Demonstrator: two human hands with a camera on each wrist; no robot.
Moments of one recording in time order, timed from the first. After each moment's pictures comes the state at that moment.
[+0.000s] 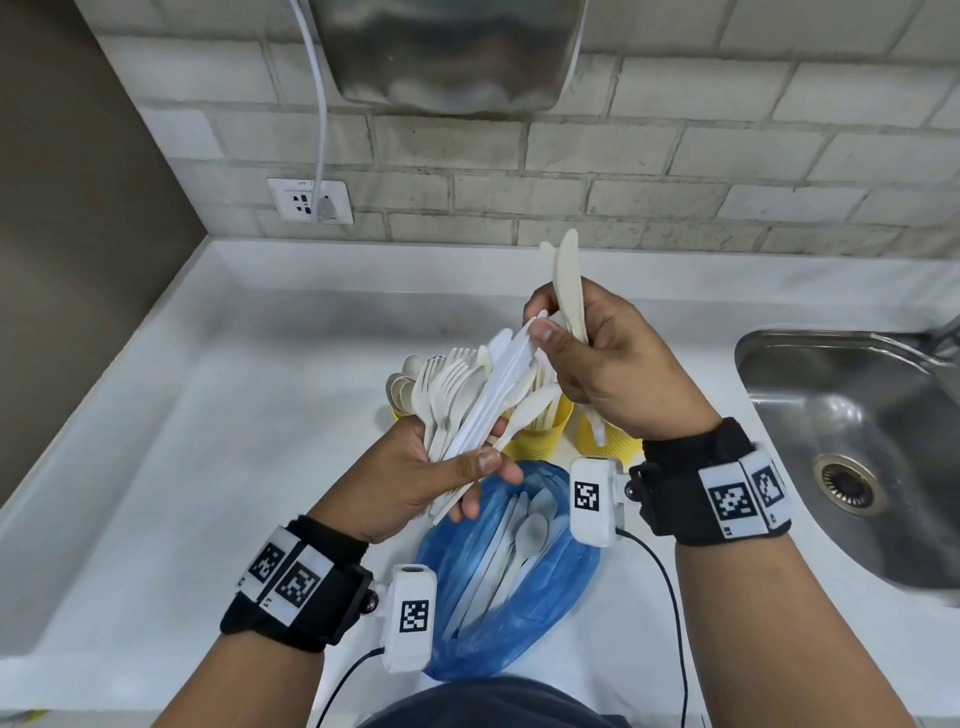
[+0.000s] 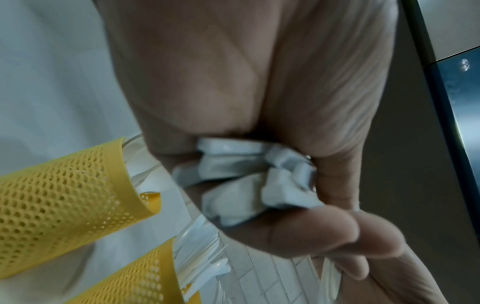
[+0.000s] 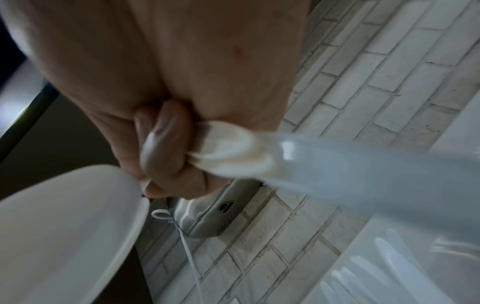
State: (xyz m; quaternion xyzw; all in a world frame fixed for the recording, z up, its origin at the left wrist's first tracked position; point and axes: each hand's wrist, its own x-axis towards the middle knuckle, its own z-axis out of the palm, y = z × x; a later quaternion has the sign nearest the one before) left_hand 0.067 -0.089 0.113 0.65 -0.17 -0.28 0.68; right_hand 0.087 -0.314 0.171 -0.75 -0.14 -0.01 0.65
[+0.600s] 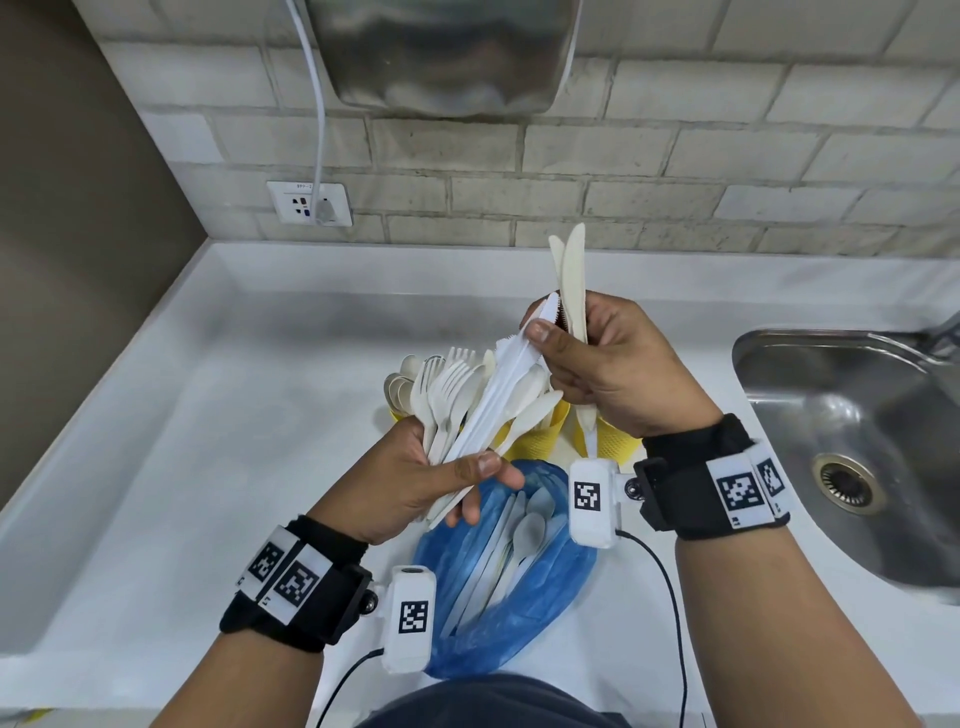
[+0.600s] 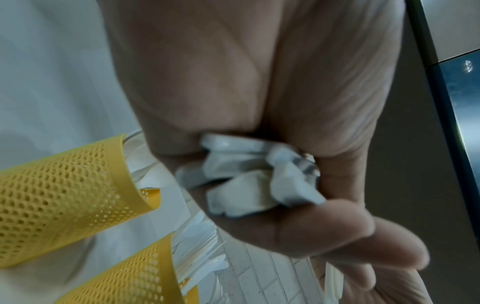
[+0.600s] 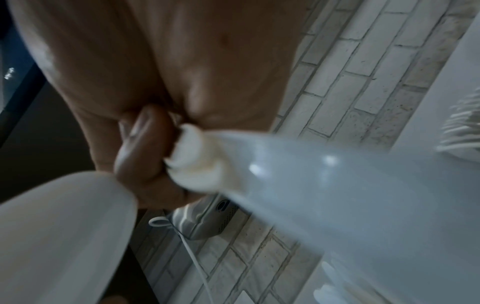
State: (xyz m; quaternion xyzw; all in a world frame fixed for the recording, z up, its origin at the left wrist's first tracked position) left_hand 0.061 -0.092 0.116 0.65 -0.17 -0.28 0.68; right_hand 0.087 -0.318 0.168 -0.69 -0.11 0.02 0.72
